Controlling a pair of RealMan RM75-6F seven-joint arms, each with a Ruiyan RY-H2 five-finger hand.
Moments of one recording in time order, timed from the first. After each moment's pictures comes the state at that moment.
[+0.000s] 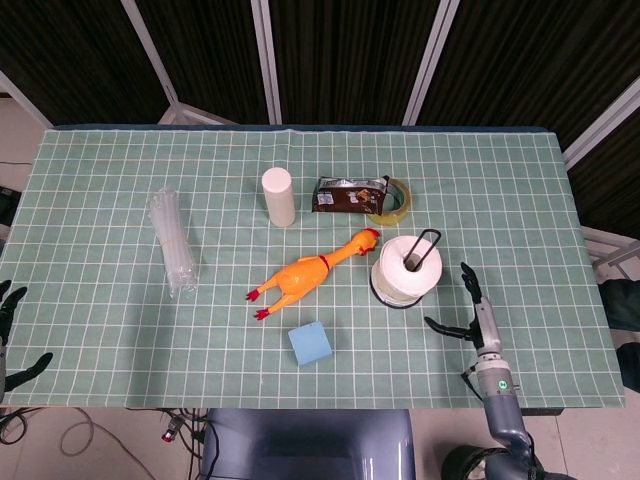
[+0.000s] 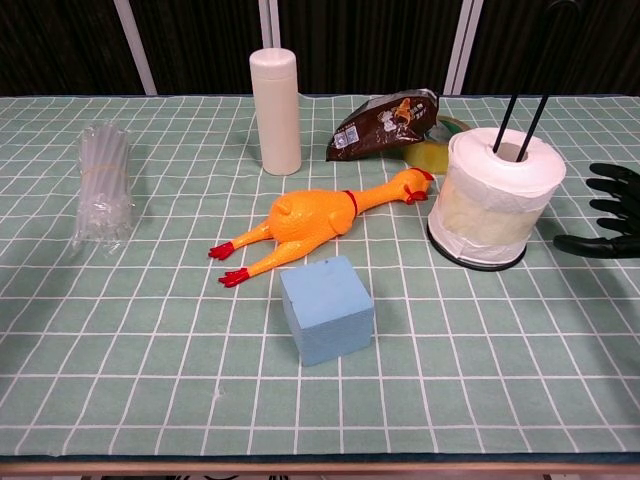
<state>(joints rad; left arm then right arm) 0.02 -1.13 -0.07 -1.76 1.50 1.64 0.27 0.30 -1.65 0.23 -1.33 -1.23 1.14 0.73</state>
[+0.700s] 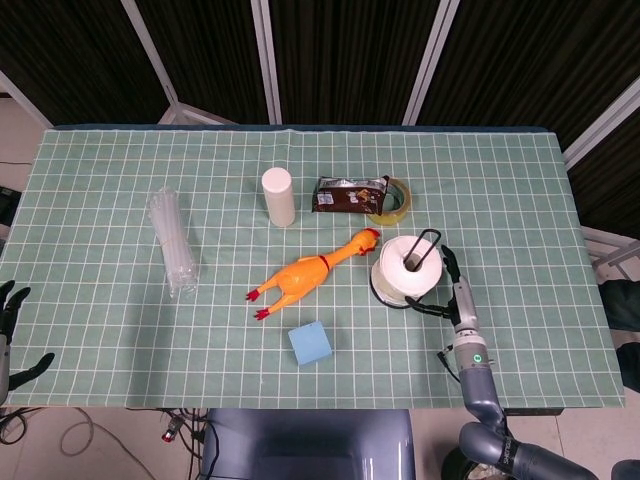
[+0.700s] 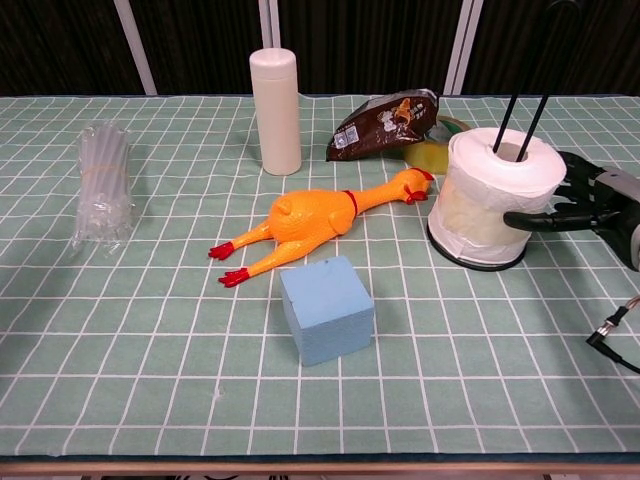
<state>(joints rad) 0.01 -1.13 -0.07 -1.76 1.49 1.63 0.30 0.40 -1.74 0.35 -1.28 -1.11 1.05 0.60</state>
